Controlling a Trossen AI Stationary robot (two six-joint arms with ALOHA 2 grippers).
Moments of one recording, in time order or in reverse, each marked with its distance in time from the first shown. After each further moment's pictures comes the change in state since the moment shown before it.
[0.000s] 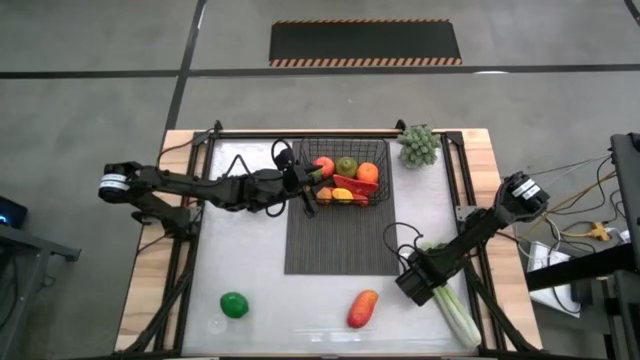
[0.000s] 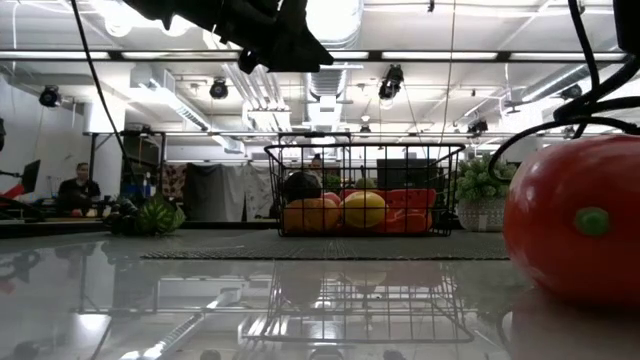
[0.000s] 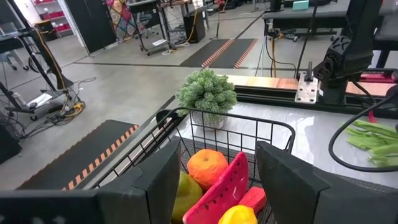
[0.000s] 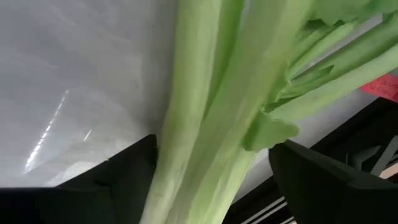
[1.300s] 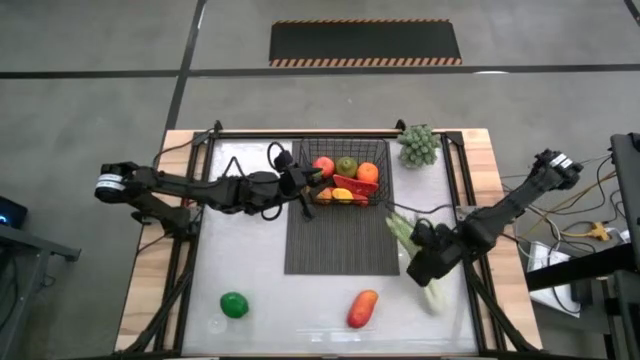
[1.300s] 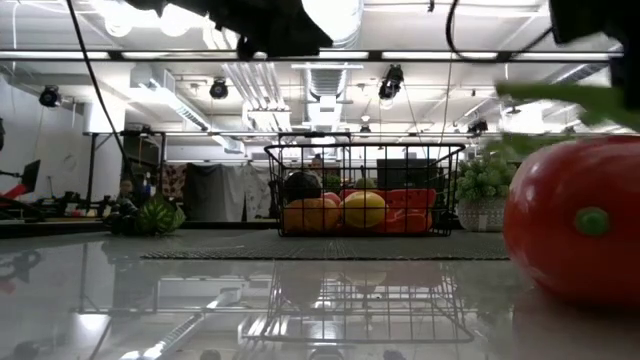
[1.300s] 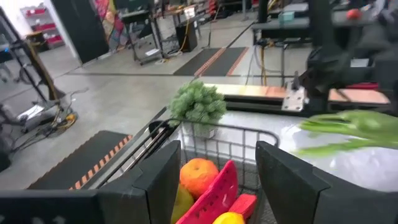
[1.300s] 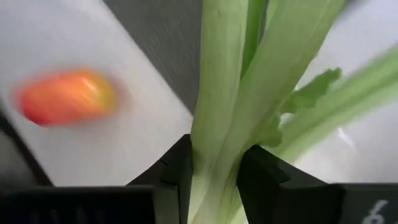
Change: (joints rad) left arm -0.036 -0.031 -0.001 0.009 0.004 0.025; right arm -0.003 -0.486 0.000 0.055 0.539 -0.169
